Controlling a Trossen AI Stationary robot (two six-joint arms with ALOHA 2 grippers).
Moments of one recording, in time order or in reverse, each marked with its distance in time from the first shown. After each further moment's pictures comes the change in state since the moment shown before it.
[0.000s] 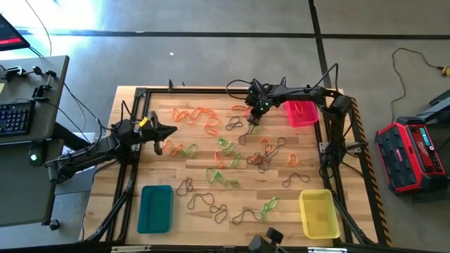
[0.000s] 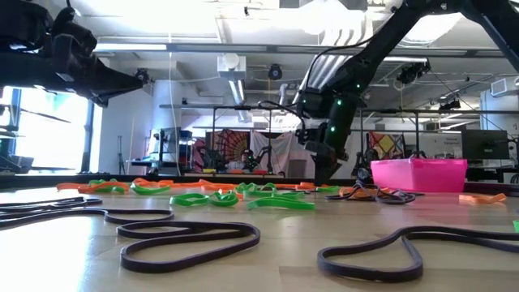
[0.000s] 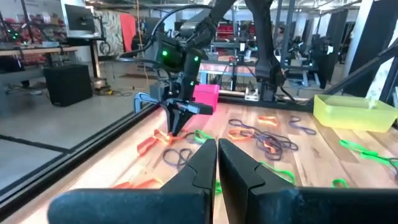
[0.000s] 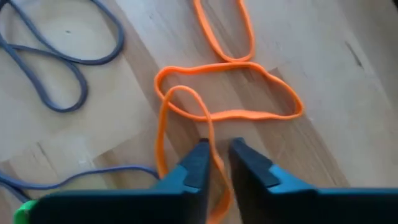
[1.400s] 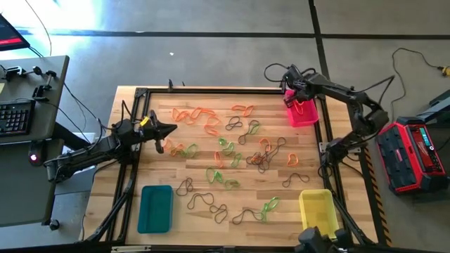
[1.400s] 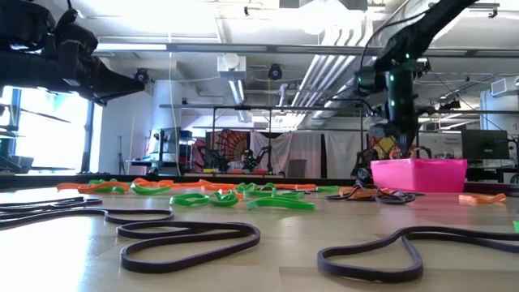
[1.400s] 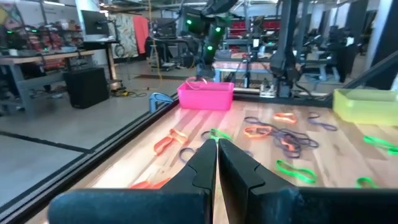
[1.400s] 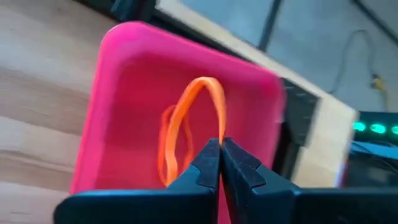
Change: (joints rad) left arm 0.000 0.020 0.000 0.013 -0.066 0.051; right arm -0.304 -0.417 -0.182 -0.339 0.502 0.278
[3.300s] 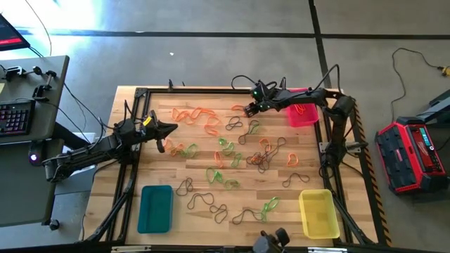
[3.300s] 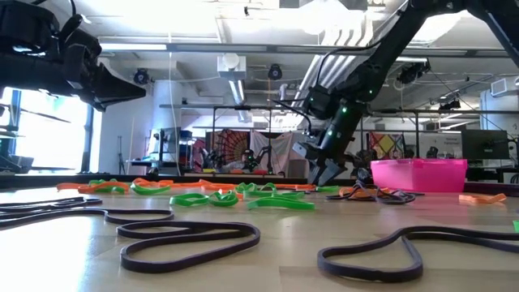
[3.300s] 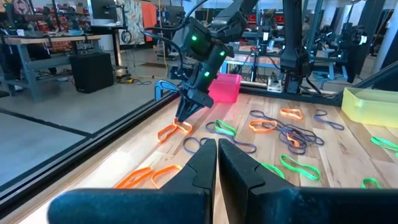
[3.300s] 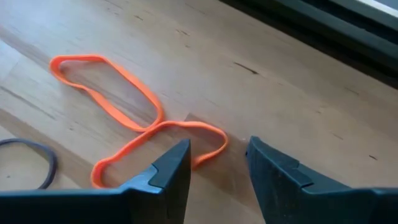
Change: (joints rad) left arm 0.000 0.041 0.000 0.000 -0.026 -0.051; right arm 0.295 0.378 0.045 0.644 -0.352 0.200
